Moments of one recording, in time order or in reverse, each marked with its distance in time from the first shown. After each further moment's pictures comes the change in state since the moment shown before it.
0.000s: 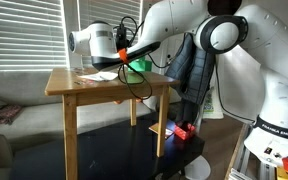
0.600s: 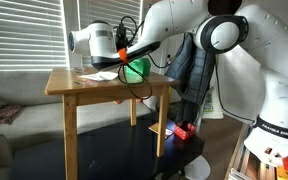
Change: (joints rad) arm 0.001 0.000 0.006 0.000 0.000 0.000 -0.008
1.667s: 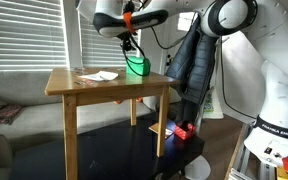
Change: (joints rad) arm -0.078 -0.179 0.053 0.017 0.150 0.028 -0.166
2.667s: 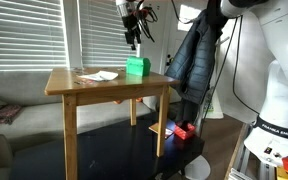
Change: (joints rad) arm -0.298 -0.315 0.181 -0.261 0.570 0.277 -0.045
